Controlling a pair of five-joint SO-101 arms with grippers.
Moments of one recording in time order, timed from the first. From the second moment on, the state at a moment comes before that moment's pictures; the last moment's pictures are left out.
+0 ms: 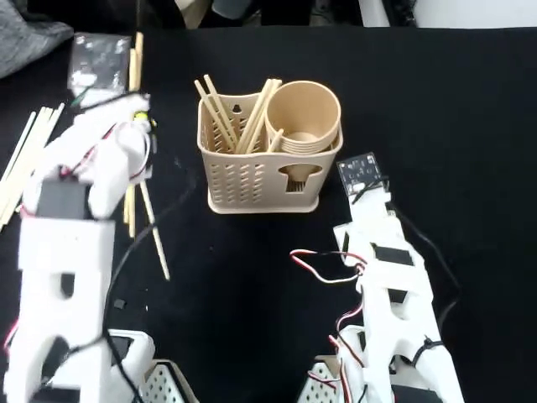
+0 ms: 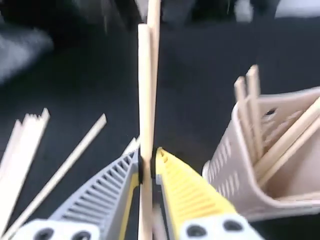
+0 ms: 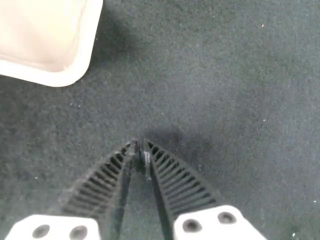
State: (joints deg) left arm -2.3 -34.9 19.4 59.8 -3.6; right arm 8.7 -37.1 77.1 25.0 25.3
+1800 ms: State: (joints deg) left arm 21.5 -49.0 35.7 11.7 5.2; right arm 8.7 -37.1 77.1 25.0 25.3
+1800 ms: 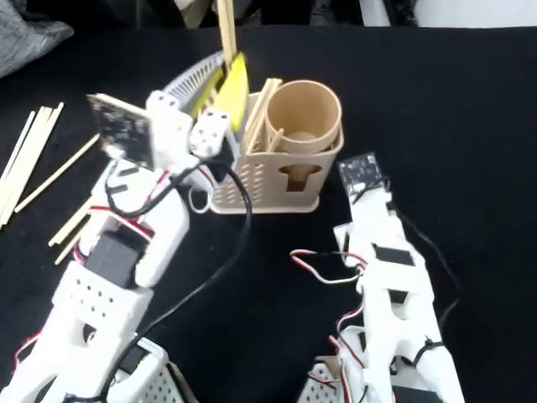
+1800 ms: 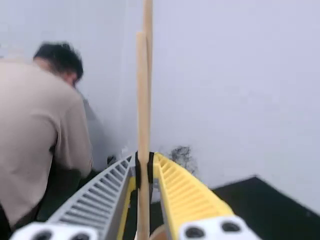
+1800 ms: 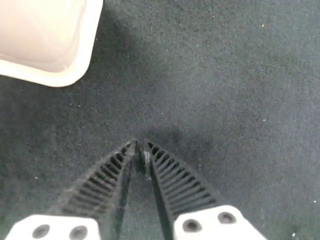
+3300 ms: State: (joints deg) left arm -8.1 -19.7 10.6 66.3 8.9; right arm 8.7 -37.1 77.1 25.0 25.3
